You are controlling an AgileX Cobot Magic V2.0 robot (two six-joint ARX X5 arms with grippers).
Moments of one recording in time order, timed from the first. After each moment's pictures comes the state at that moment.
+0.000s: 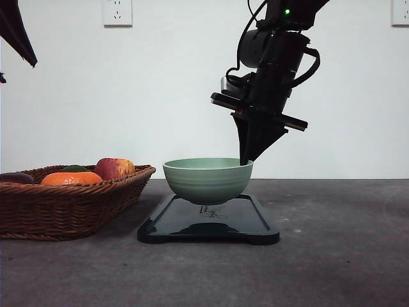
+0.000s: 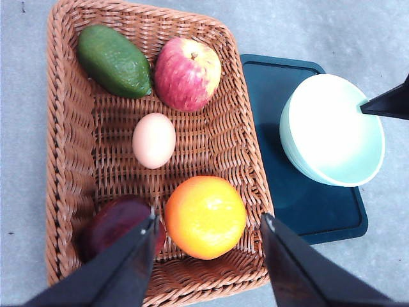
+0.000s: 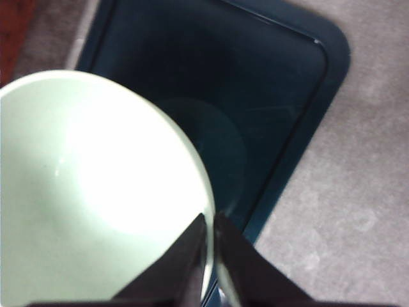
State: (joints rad) left_arx -0.09 1.06 1.03 -0.73 0.31 -0.17; right_arx 0.42 2.11 1.87 -0.98 -0.23 0.12
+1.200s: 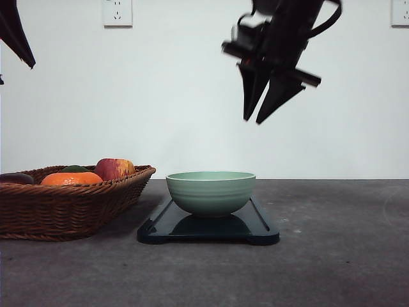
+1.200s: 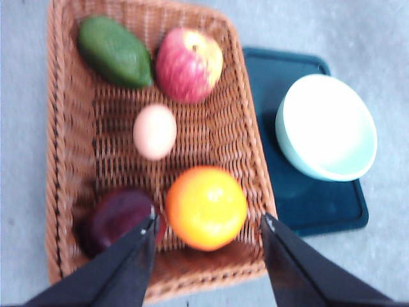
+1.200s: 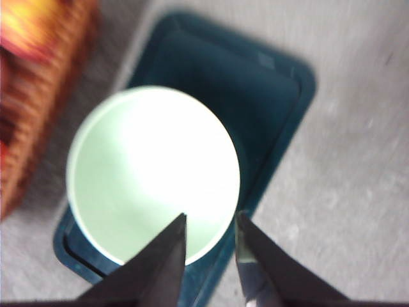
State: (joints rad) left_arx -0.09 1.06 1.03 -0.76 0.31 -0.17; right_arx 0.43 1.82 1.67 -0.86 -0.21 0.10
